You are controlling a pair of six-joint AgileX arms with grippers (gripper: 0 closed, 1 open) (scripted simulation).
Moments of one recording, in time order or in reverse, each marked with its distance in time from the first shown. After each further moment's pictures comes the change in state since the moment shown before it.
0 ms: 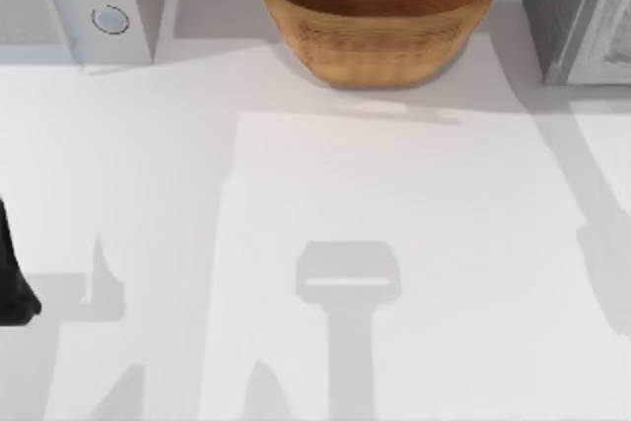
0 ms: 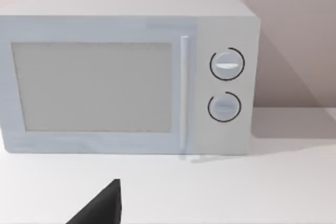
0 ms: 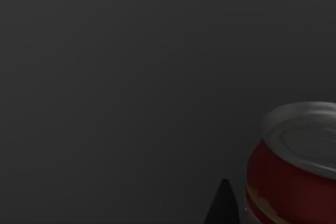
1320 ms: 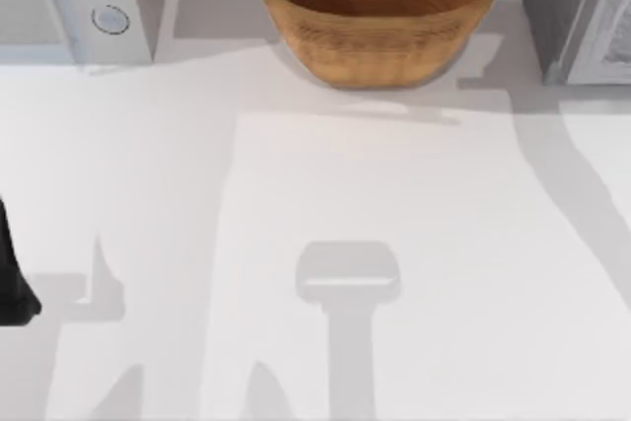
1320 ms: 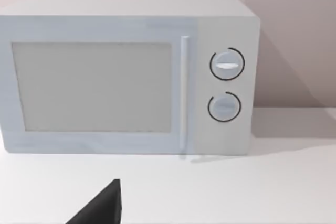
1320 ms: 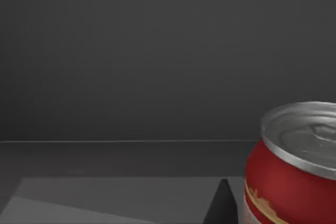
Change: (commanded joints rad) left arm 0.000 0.000 0.000 0.000 0.000 0.000; right arm 0.172 -0.510 -0.222 -0.276 0.161 0.001
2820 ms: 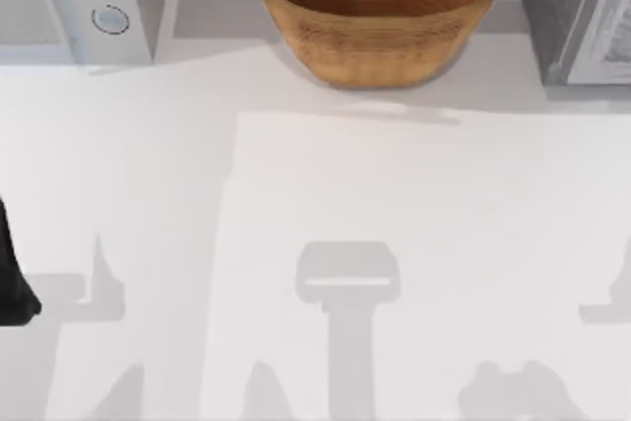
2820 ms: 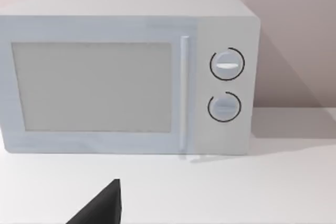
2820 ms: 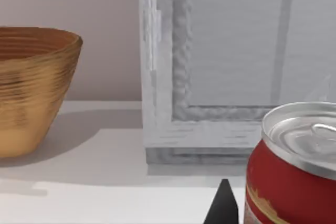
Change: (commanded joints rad) left arm 0.000 0.000 0.000 0.000 0.000 0.000; right arm -0.362 -1.328 -1.906 0.558 -0.386 -0.013
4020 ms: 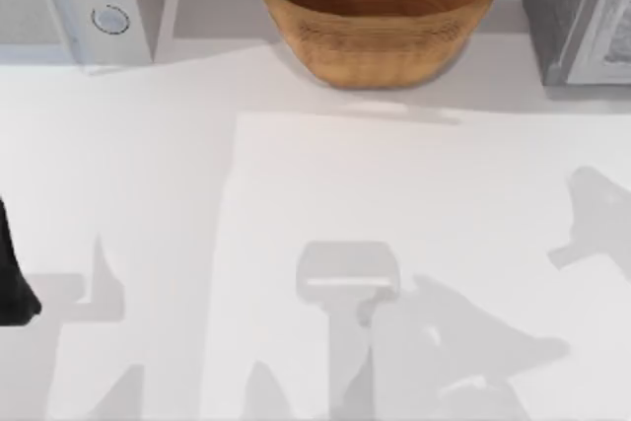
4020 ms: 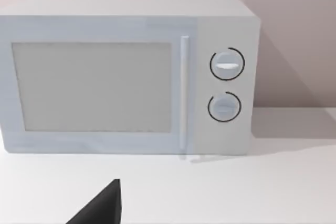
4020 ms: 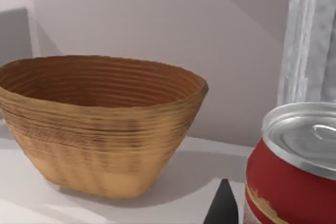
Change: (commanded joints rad) left arm 0.000 0.000 0.000 0.000 0.000 0.000; right arm -0.088 0.973 0.167 0.839 -0.414 0.015
